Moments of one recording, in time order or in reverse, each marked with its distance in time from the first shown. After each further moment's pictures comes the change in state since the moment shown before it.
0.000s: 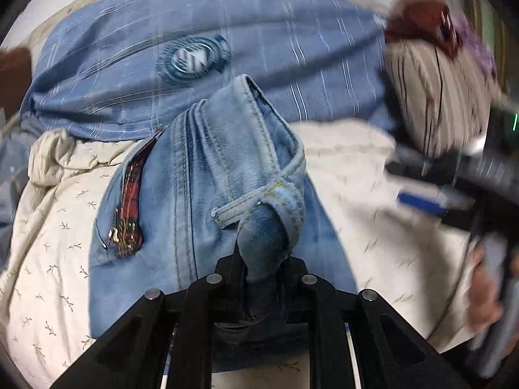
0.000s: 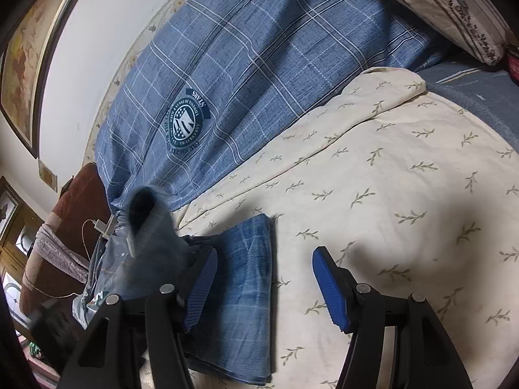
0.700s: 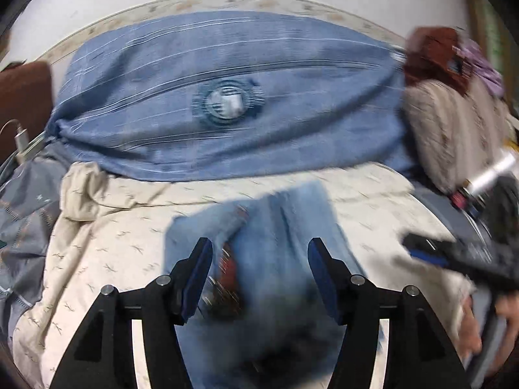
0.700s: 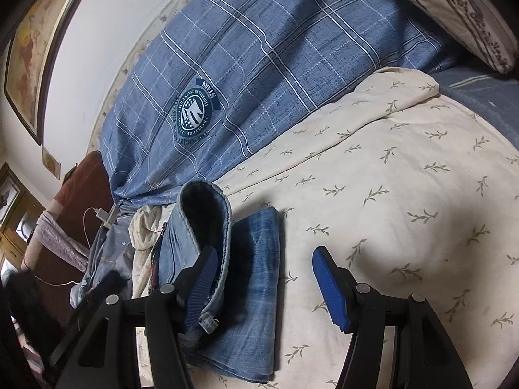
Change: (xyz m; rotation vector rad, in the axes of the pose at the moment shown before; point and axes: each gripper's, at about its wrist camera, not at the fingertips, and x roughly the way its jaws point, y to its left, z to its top) left arm -0.046 0.064 0.046 -0.074 -0.114 0.065; right arm 0.007 0.011 -0.004 -0.046 0.019 0.012
